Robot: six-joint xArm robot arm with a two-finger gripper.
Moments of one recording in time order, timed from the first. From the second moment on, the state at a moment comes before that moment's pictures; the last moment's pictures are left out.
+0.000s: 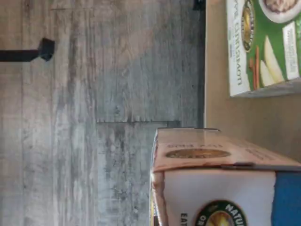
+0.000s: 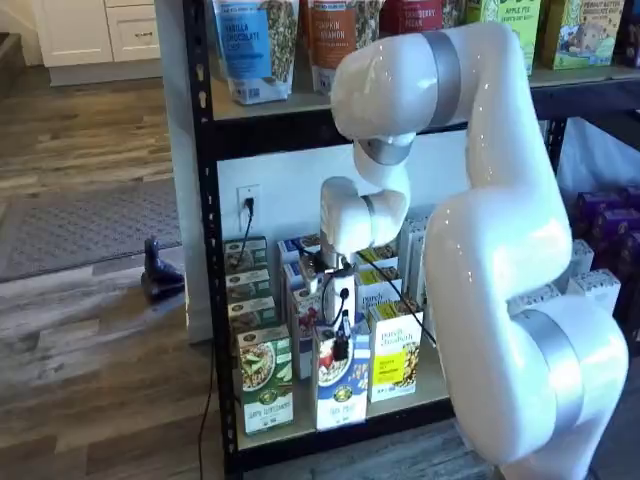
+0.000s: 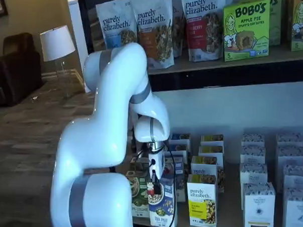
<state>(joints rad) 0.13 0.76 -1.23 0.03 0.52 -1.45</state>
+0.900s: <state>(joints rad) 0.17 0.43 -0.90 -0.02 0.48 -1.38</state>
